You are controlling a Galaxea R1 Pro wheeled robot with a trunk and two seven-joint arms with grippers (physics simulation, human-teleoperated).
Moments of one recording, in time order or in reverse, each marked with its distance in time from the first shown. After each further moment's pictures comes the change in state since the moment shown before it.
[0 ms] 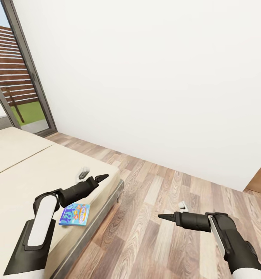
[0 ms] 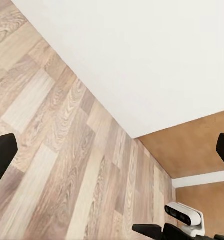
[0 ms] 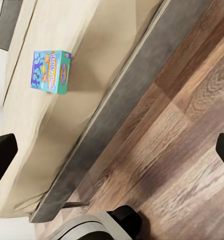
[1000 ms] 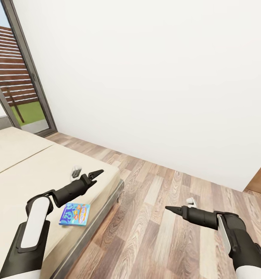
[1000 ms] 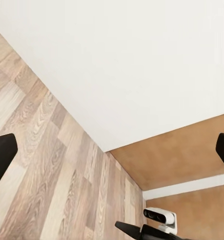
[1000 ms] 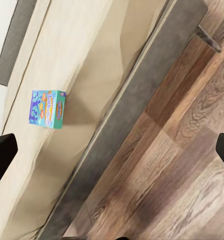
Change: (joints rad) left arm 0.008 0.001 0.079 -0.001 0.048 -0.004 -0.115; right arm -0.016 0.009 -0.146 -0.005 0.010 -0.014 -0.010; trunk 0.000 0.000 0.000
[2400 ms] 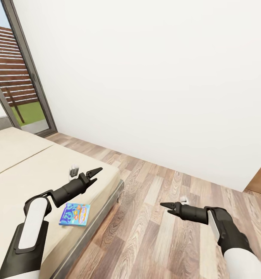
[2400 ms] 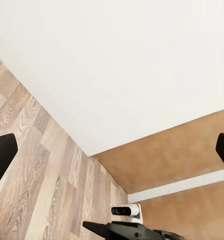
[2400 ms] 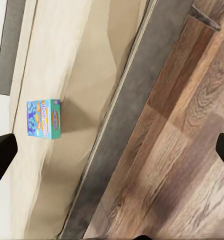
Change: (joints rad) left arm 0.004 0.001 0.017 -0.005 0.031 -0.001 -0.053; right arm -0.121 0.023 -0.004 0.231 -0.017 0.021 -0.099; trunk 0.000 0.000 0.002
